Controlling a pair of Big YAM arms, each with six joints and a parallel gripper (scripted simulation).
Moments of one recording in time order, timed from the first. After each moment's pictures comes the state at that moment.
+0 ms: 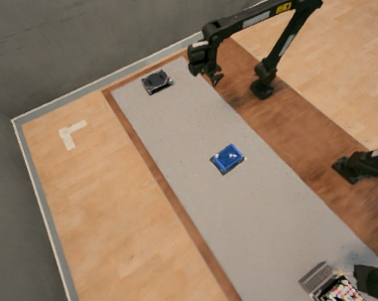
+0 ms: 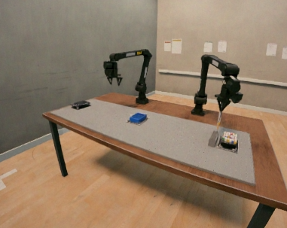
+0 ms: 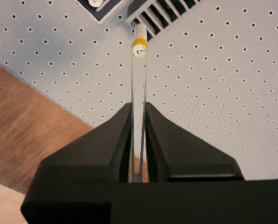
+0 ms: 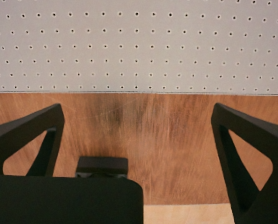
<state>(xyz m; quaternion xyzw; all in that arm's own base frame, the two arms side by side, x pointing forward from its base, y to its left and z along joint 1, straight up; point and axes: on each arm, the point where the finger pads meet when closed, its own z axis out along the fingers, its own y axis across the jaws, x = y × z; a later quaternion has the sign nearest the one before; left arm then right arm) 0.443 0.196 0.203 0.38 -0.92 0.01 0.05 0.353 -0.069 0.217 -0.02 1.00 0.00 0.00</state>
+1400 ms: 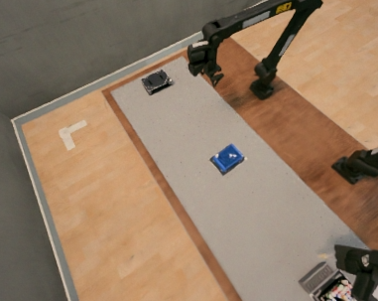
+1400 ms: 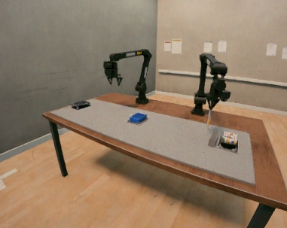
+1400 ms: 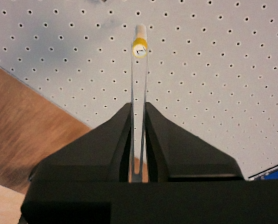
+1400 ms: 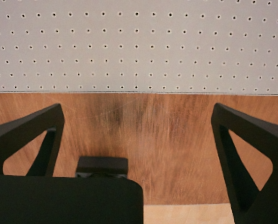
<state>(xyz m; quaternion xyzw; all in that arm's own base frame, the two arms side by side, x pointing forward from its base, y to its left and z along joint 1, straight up) 0.443 0.133 0.203 0.38 -0.93 0.01 0.05 0.353 -0.069 0.217 -0.02 1.00 0.00 0.00</state>
